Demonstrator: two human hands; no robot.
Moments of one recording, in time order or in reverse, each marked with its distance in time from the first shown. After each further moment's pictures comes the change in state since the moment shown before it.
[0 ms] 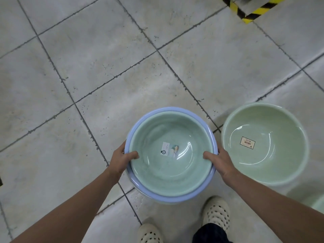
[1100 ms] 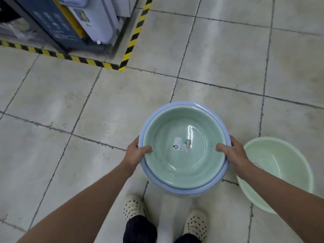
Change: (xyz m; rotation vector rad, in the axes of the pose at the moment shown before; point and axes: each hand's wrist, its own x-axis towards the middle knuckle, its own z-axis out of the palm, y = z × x) left_hand -0.050 0.256 0.376 0.460 -0.477 0.192; right_hand -0.096 -0.055 -0.340 0.498 0.583 0.073
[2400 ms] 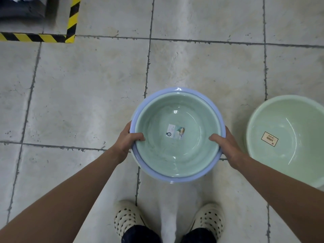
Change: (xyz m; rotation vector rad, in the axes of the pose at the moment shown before) left_hand 0.181 -0.105 0.040 0.123 -0.283 -0.058; right_hand 0.113 0.157 0.028 0.112 -0.007 0.094
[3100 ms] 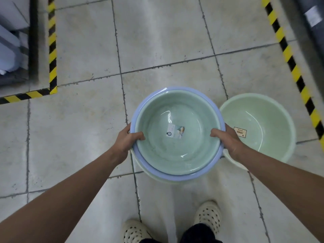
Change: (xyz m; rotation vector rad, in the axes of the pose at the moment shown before) left_hand -0.047 0.142 0.097 0.193 -0.039 0.014; right_hand -0.056 -0.062 -0.093 0.167 0.191 0.017
